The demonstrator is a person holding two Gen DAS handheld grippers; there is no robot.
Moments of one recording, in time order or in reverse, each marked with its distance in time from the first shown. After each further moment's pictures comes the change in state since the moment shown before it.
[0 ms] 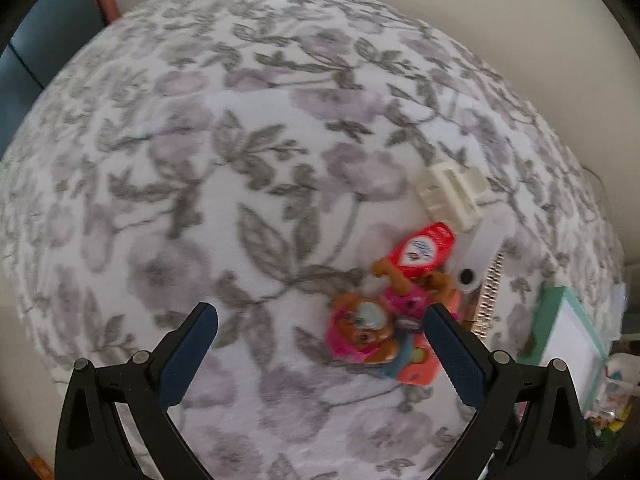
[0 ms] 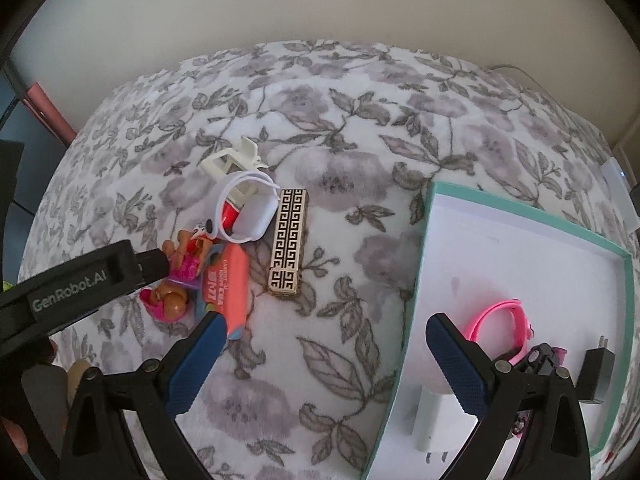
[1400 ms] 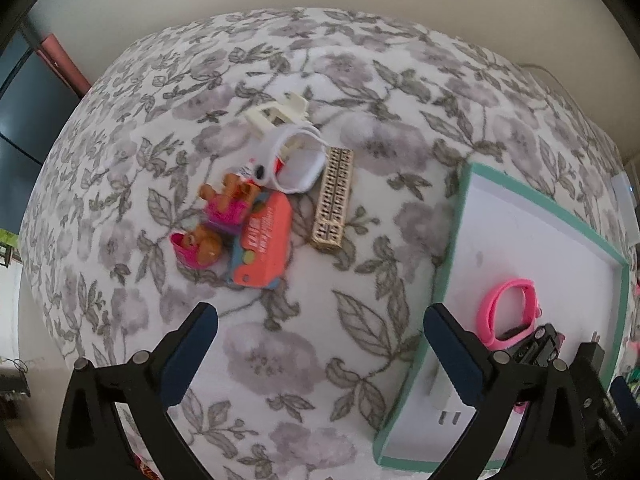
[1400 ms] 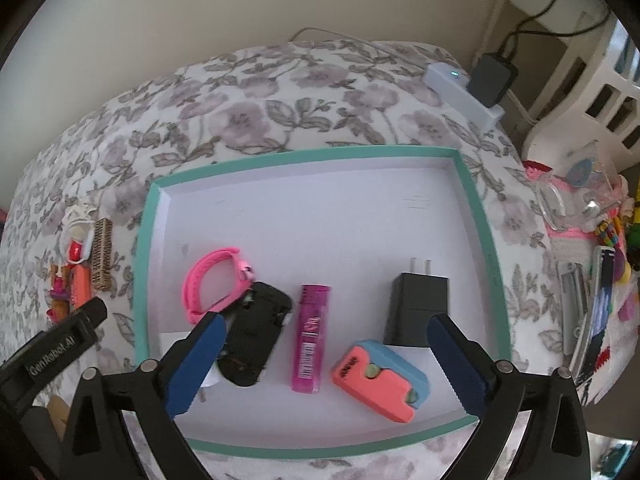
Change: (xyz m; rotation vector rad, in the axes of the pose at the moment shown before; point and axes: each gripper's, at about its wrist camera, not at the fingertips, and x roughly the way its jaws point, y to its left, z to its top) left arm -0.025 -0.134 -0.084 0.227 -0.059 0.154; right arm -0.059 -0.175 -0.047 0.289 0.019 -0.188
